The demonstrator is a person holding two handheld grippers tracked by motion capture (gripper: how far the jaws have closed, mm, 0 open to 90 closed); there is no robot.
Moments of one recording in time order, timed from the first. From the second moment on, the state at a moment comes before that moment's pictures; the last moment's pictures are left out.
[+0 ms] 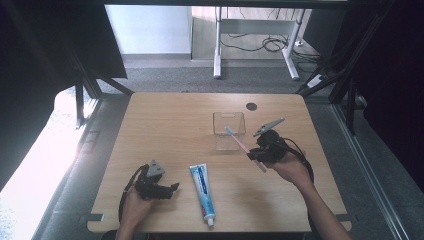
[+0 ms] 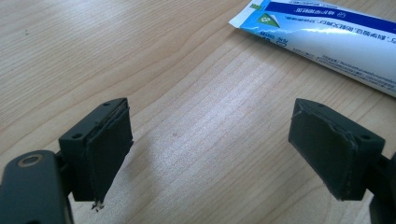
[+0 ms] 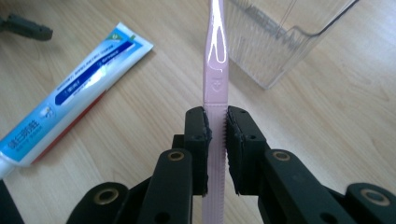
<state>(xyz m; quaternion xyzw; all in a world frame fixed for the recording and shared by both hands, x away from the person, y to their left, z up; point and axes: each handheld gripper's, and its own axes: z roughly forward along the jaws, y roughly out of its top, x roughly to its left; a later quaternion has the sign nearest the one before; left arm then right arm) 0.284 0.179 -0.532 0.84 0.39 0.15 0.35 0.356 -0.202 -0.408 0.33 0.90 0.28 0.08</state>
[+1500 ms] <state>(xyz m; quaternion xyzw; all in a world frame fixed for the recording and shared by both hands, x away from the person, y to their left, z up) 0.284 0.179 -0.532 0.84 0.39 0.15 0.35 0.409 -0.178 -0.395 0.35 0.84 0.39 0.13</state>
